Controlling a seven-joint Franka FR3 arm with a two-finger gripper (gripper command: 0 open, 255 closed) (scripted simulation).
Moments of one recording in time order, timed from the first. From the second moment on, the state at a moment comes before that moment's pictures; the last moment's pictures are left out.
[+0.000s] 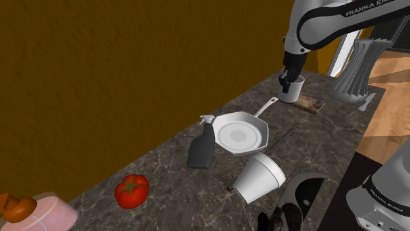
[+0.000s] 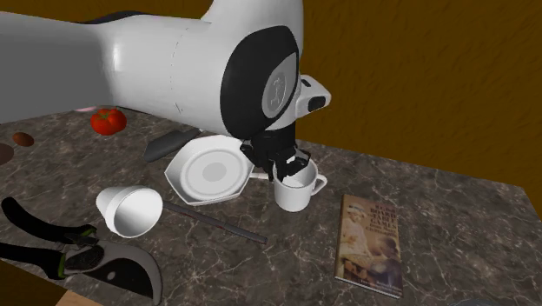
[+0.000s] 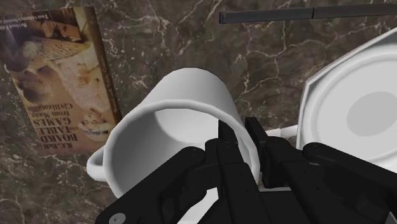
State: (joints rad) arm -0.06 -0.42 0.00 -2.43 -0.07 2.04 -0.06
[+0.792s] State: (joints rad) arm -0.05 -0.45 0.03 -2.31 -0.05 1.89 -0.04
